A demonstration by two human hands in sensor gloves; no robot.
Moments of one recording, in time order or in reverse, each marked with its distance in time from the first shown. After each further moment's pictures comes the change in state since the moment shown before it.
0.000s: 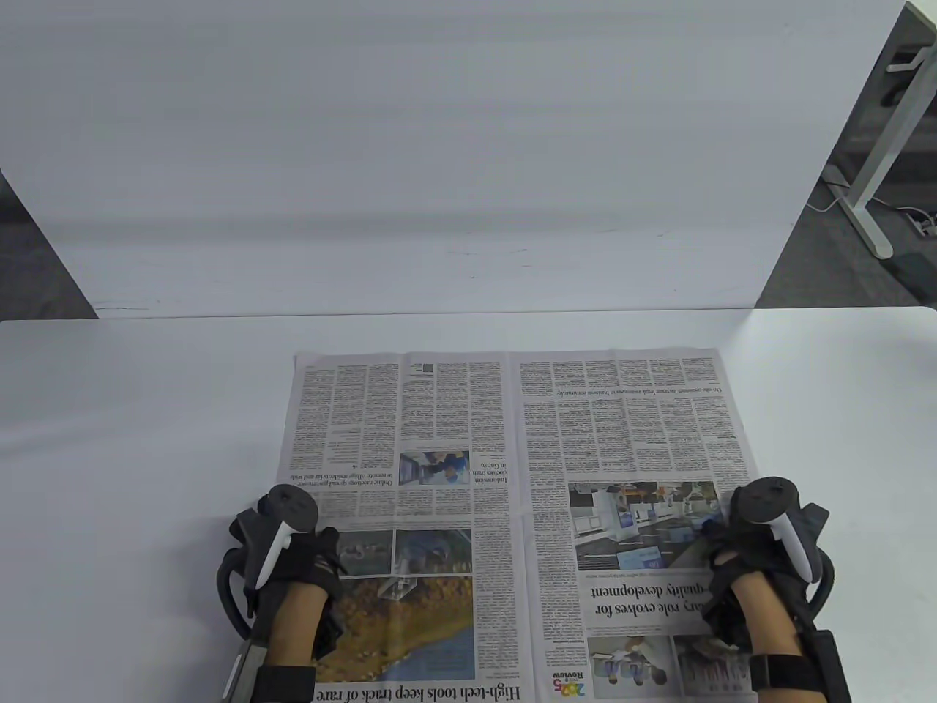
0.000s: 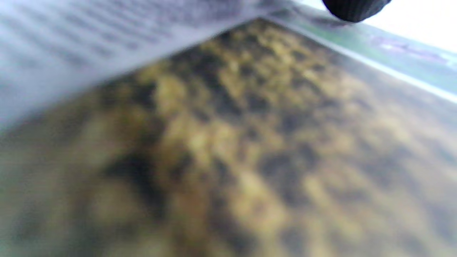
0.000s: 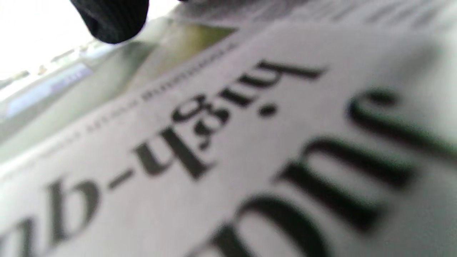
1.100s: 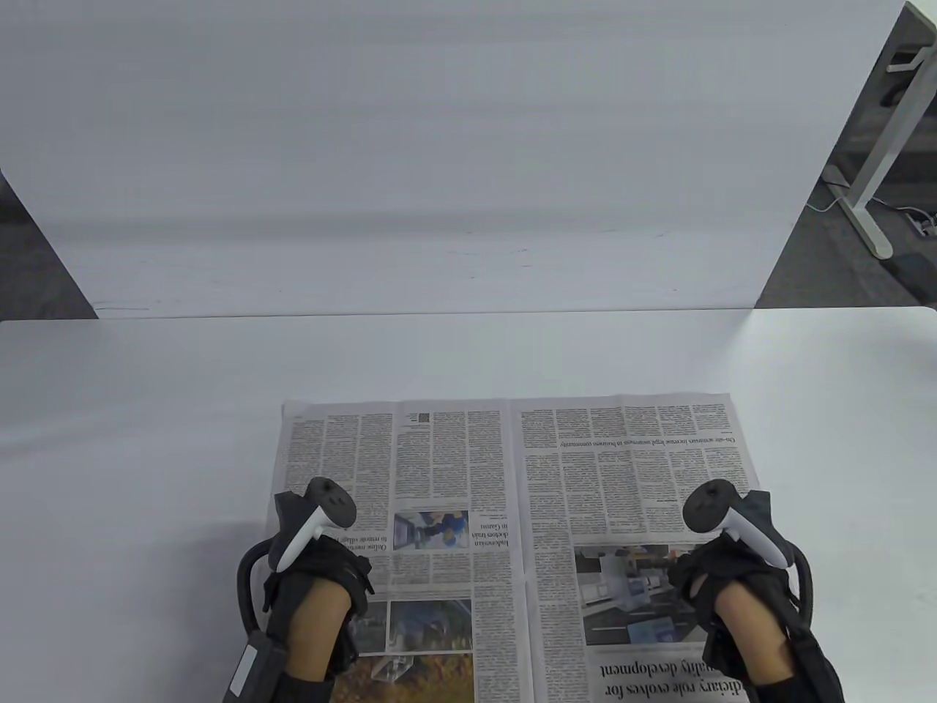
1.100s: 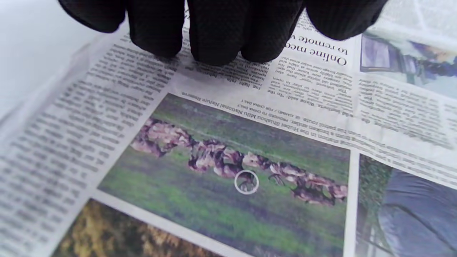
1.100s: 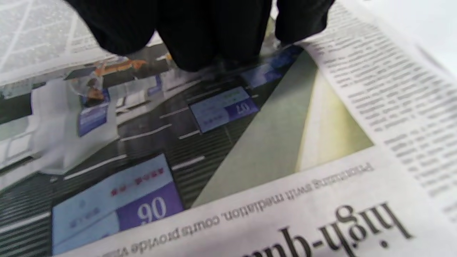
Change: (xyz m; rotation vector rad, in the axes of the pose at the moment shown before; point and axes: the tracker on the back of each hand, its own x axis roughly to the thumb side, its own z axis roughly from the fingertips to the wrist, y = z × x) left_hand 0.039 0.019 0.051 -0.335 -0.025 -0.182; right_hand 0.049 0.000 0.072 0.352 -0.133 0.353
